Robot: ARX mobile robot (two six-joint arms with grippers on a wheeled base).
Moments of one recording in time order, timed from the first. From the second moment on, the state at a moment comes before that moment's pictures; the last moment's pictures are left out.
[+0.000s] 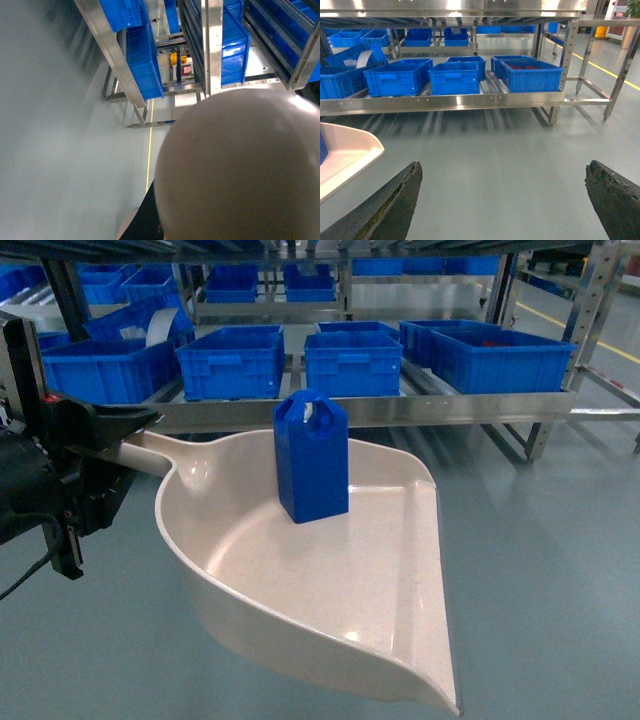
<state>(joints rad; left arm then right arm) -0.12 1.85 0.52 1.28 0.25 -1.39 0.00 0.51 0.05 0.45 0.00 -0.01</state>
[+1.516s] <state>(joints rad) -0.12 1.85 0.52 1.28 0.25 -1.39 0.00 0.51 0.05 0.45 0.00 -0.01</state>
